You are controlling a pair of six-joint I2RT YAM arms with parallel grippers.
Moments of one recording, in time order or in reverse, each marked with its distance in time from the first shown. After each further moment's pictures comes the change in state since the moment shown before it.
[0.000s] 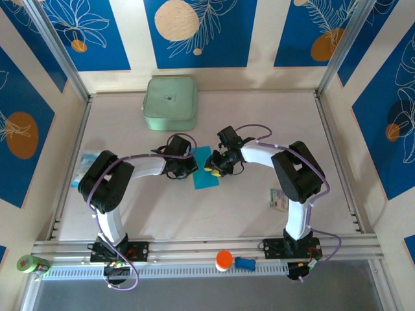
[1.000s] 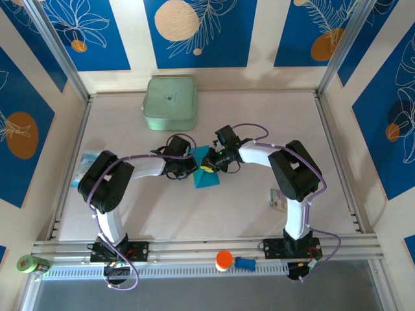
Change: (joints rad) left arm 0.003 -0.002 -0.014 0.028 0.007 -0.018; right arm 0.014 0.027 0.002 0.142 -0.077 0.022
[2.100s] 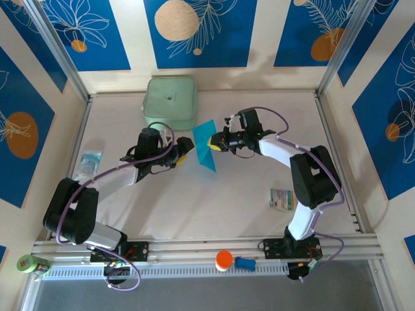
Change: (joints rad) left arm 0.149 -0.369 -0.194 0.287 0.317 -0.019; right arm -0.178 -0.159 -0.016 0.176 -0.286 -0.043
